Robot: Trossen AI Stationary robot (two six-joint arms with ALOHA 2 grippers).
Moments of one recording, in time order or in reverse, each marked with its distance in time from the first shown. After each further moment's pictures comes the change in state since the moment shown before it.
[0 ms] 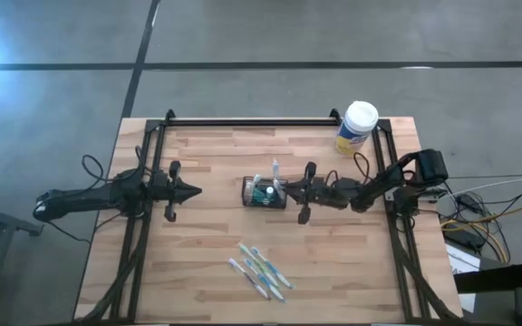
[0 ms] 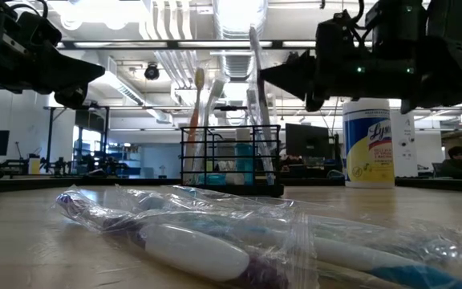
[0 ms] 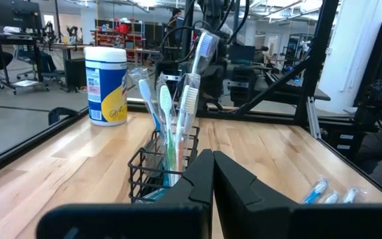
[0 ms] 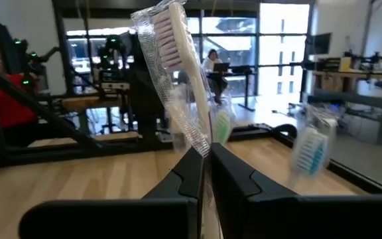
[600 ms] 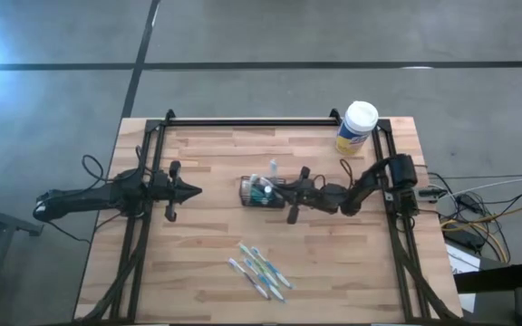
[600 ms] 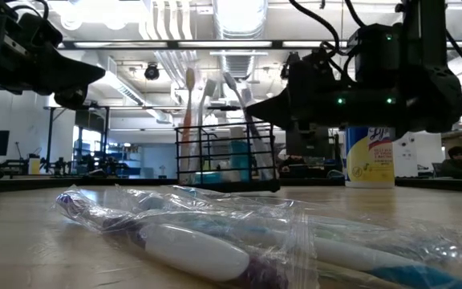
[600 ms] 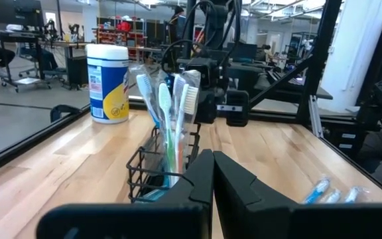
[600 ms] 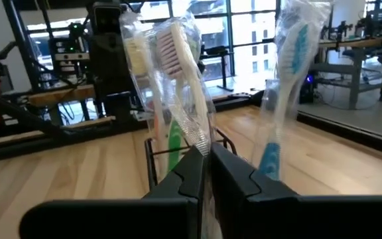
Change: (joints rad) left arm 0.001 0.002 -0.002 -0.006 -0.005 -0.004; right arm 0.002 0.255 0.081 0.103 0.112 0.096
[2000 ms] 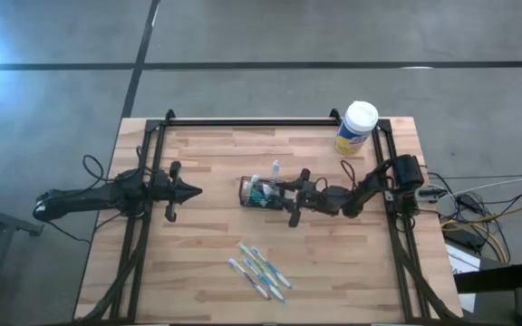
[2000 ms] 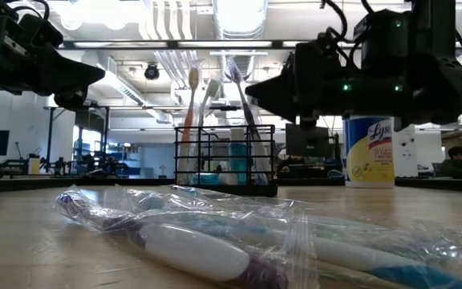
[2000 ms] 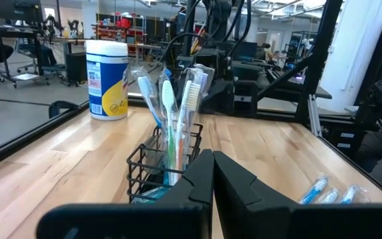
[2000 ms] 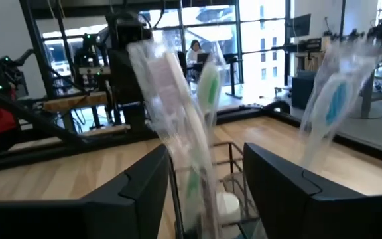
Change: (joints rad) left arm 0.000 0.003 -0.002 -0.006 0.002 -0.012; right arm 0.039 -0.057 -0.004 -0.007 0.006 -0.017
